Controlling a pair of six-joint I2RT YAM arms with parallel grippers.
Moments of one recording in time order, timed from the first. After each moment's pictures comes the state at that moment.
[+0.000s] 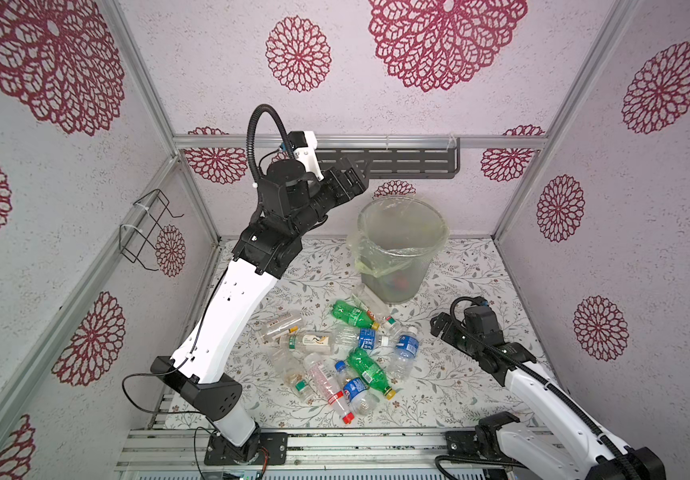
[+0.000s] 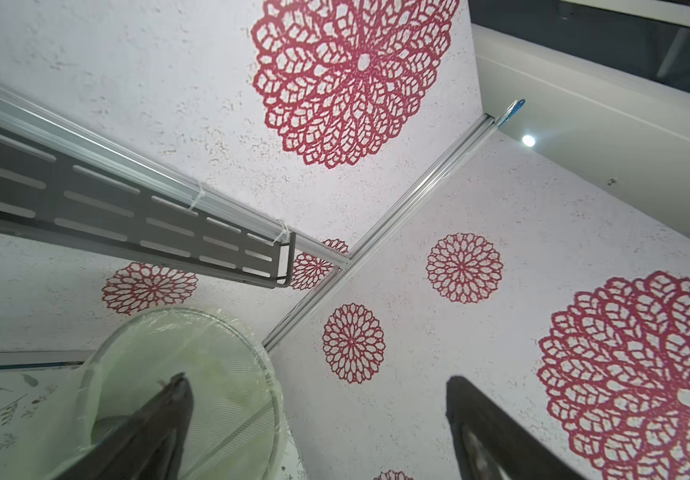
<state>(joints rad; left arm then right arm) -0.55 1.65 2.07 -0.36 0.04 -0.75 0.31 0.93 0.57 -0.42 0.05 0.75</state>
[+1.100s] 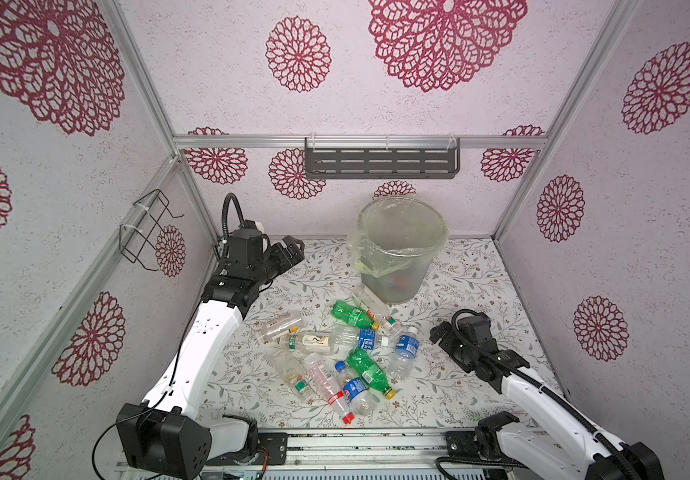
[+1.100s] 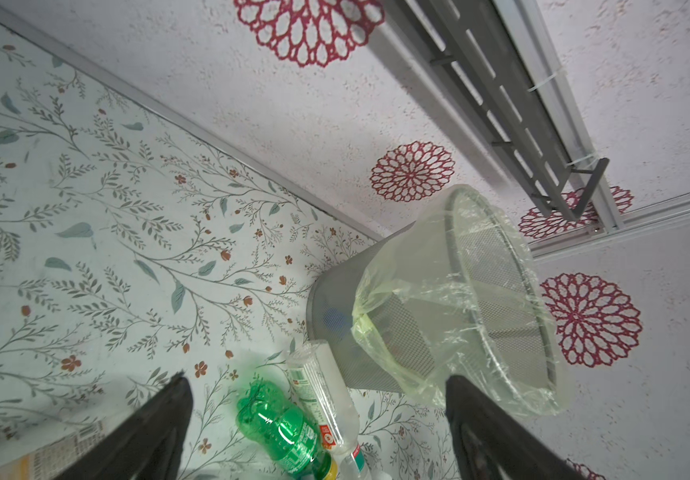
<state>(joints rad) -0.18 1.30 1.26 -0.44 0.15 -0.72 0.37 0.92 0.48 -0.41 0.09 1.02</state>
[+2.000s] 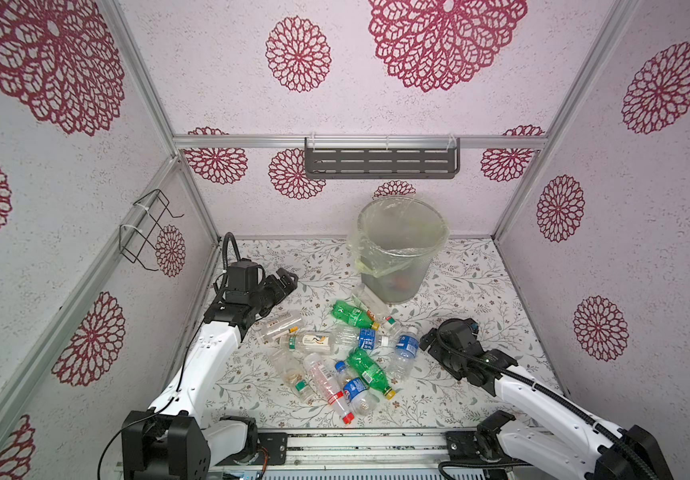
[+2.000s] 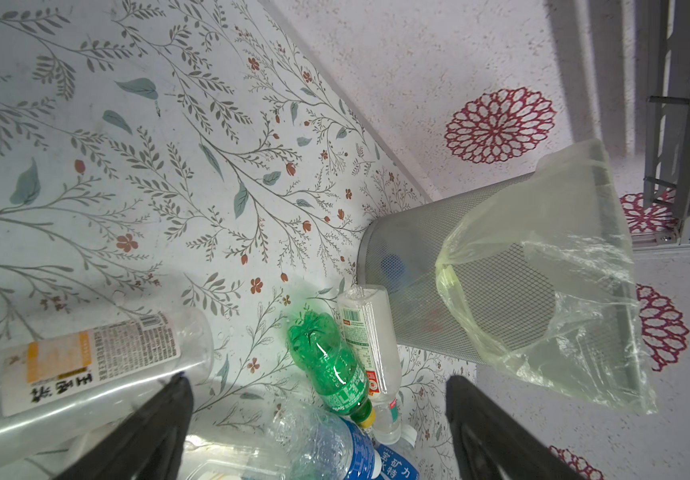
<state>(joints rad) -0.10 1.22 0.93 -0.36 0.26 -0.82 0.57 0.97 0.49 -0.48 0.18 1.16</state>
